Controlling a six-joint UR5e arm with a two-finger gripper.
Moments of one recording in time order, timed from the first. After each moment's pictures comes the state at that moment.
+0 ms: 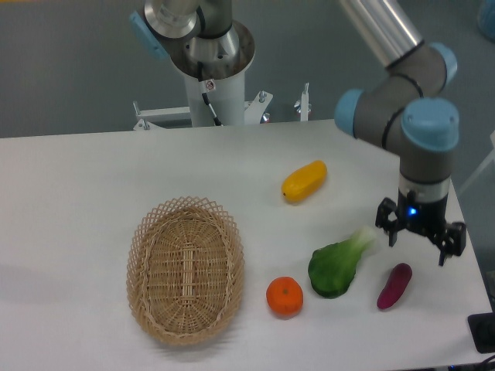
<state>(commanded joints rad) 2.73 -1.93 -1.55 -0.76 1.47 1.36</state>
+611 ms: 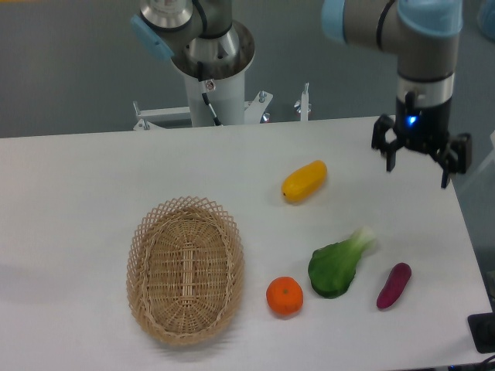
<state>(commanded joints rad) 2.91 -1.74 -1.54 -1.20 1.47 1.74</state>
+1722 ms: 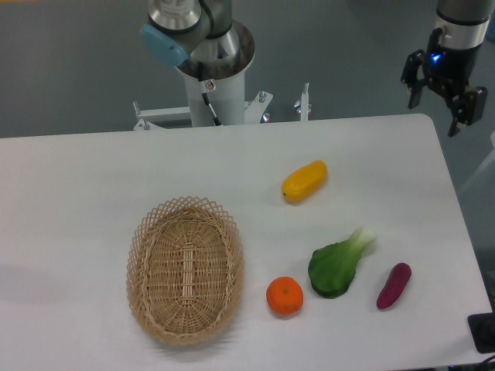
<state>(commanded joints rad) 2.95 -1.73 -1.55 -1.24 1.43 1.92</state>
